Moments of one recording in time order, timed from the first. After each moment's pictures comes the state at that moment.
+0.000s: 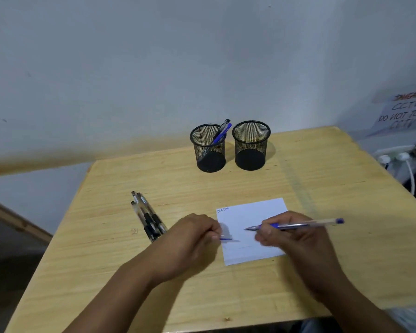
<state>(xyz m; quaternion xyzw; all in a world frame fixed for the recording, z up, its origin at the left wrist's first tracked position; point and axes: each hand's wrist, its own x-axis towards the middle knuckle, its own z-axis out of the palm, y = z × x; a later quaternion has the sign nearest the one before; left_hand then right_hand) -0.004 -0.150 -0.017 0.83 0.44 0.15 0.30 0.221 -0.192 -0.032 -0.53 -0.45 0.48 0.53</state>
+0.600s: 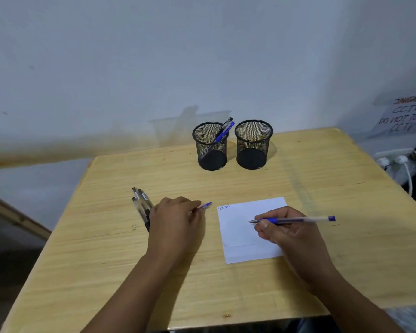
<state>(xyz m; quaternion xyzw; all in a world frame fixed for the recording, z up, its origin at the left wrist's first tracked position) -0.008 -0.125 -0.063 0.71 0.67 0.22 0.05 0.220 -0.180 -0.048 -0.60 -0.44 0.47 0.48</state>
